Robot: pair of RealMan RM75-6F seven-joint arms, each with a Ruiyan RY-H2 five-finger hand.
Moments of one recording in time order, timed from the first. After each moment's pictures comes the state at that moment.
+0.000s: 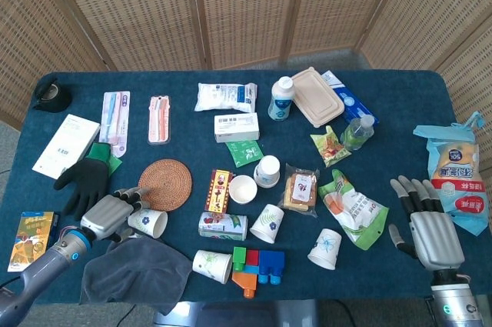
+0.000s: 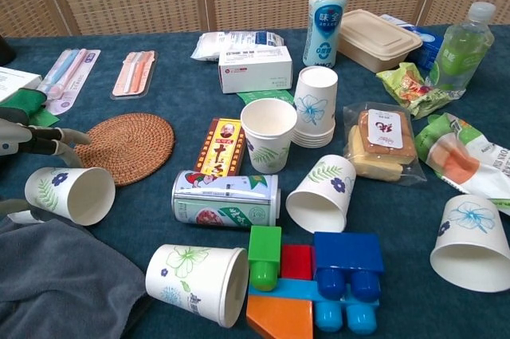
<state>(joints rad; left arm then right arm) -0.60 -1.16 0.11 -1.66 1.38 0.82 0.17 0.11 -1.04 0.05 -1.95 -1.48 1.43 -0.25</state>
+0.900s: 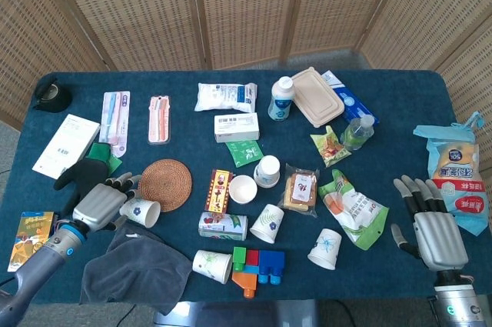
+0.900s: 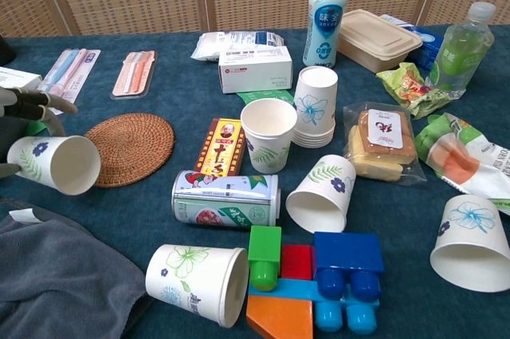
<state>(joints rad) -0.57 -1.13 0.07 -1.70 1.35 0.92 0.28 0.10 -1.04 0.05 -1.92 -1.50 1.44 -0.20</state>
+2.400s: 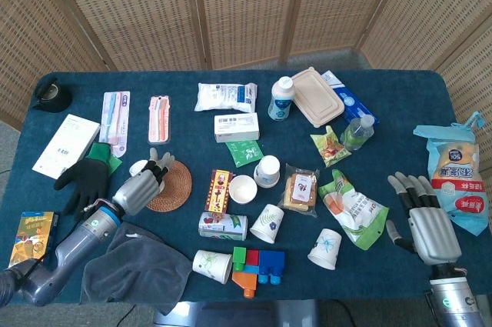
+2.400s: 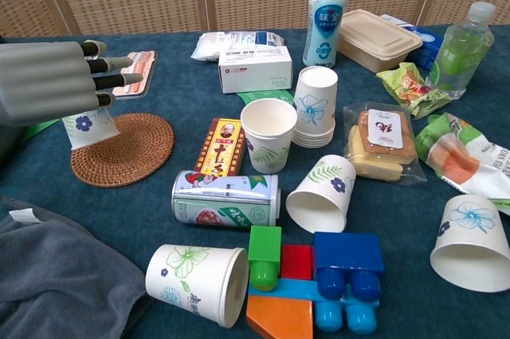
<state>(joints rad) -0.74 -1.30 0.07 -1.60 1.33 0.96 1.49 0.13 -1.08 0.06 -1.85 -1.50 1.42 -0.12</state>
